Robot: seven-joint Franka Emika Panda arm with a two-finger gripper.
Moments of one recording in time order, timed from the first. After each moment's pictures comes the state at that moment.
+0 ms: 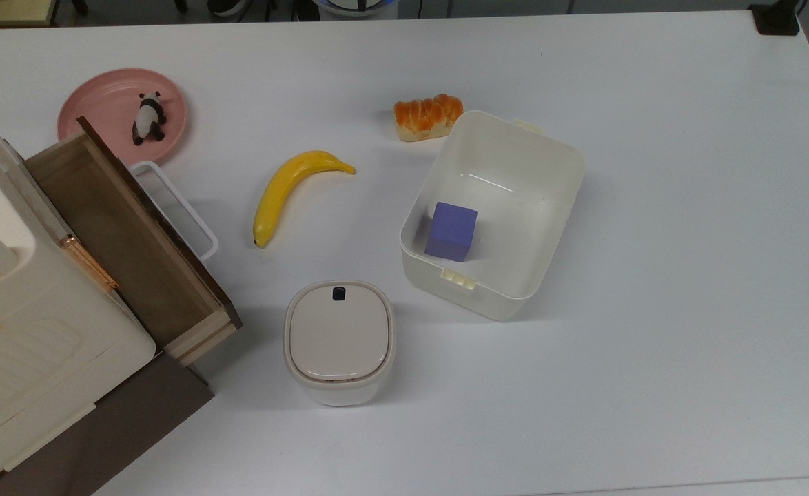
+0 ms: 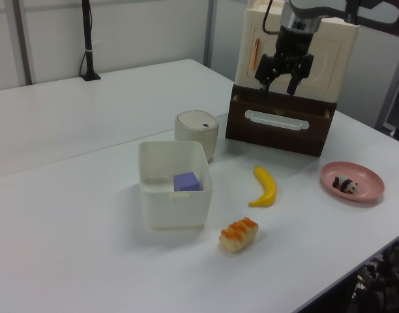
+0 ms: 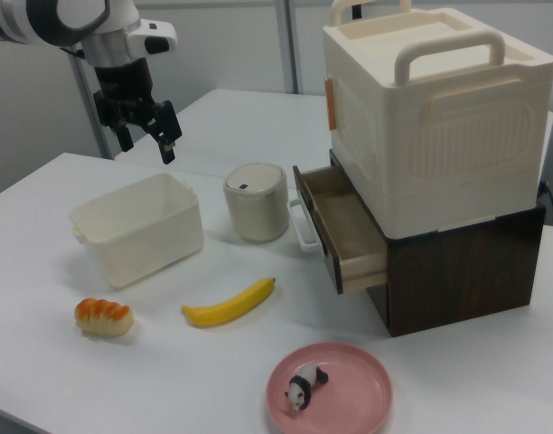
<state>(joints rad) 0.03 -0.08 -0.04 -1.65 0.03 1.65 0.04</state>
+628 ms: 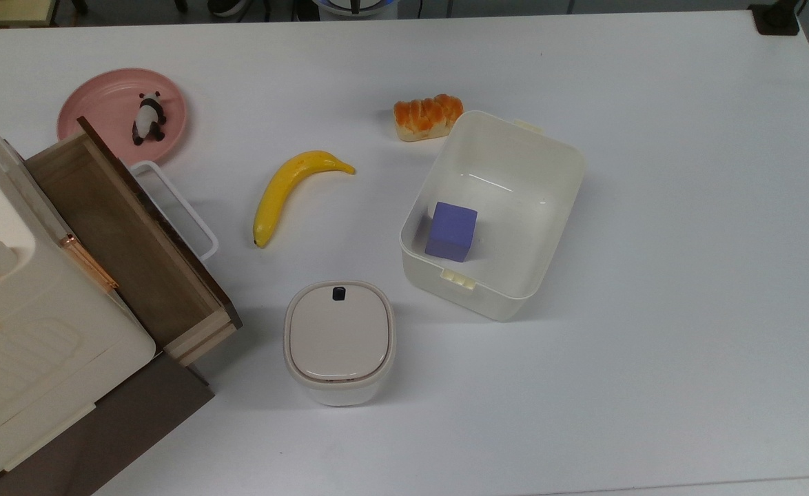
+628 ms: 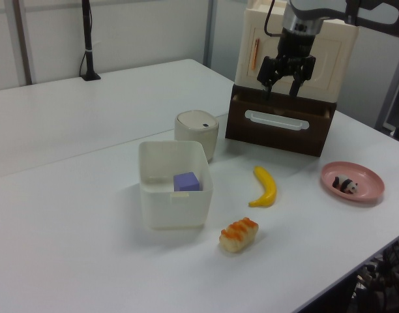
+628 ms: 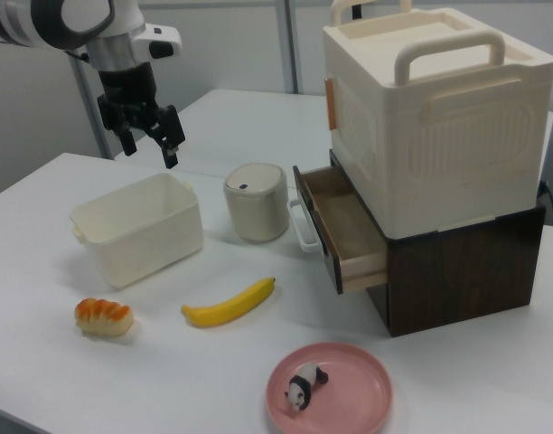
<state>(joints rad) 0.01 -0.08 -0.04 -1.66 0.03 1.64 0.04</state>
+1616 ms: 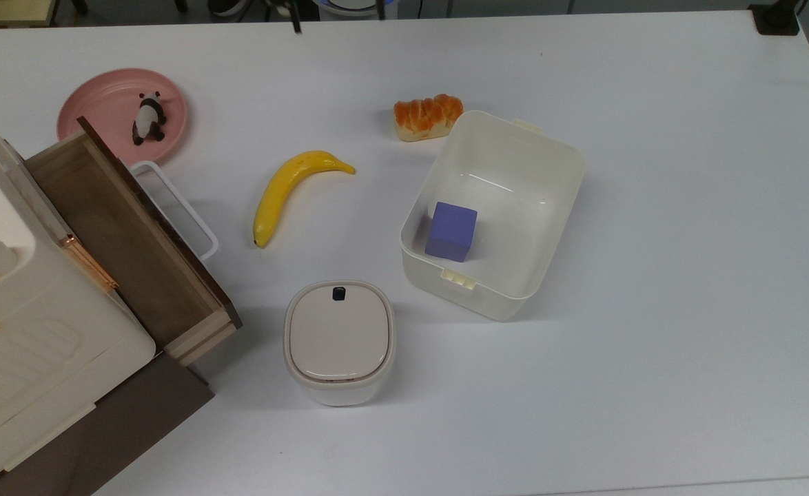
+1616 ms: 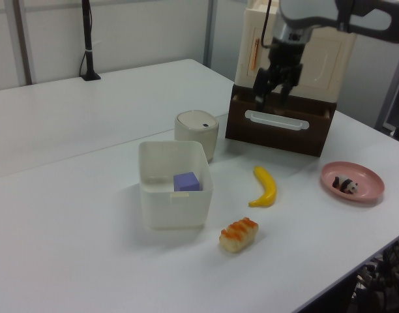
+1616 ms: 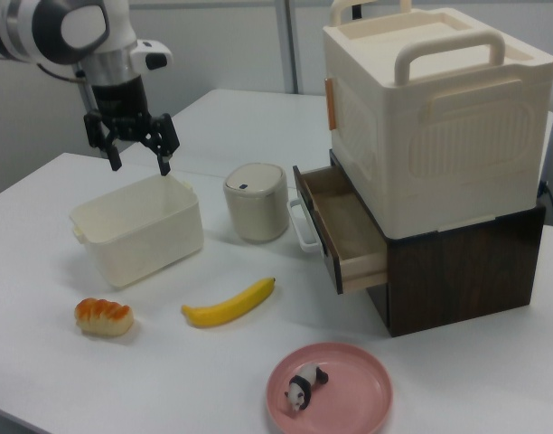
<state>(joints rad) 0.04 -0.06 0.00 -1.70 0.04 1.68 -0.19</state>
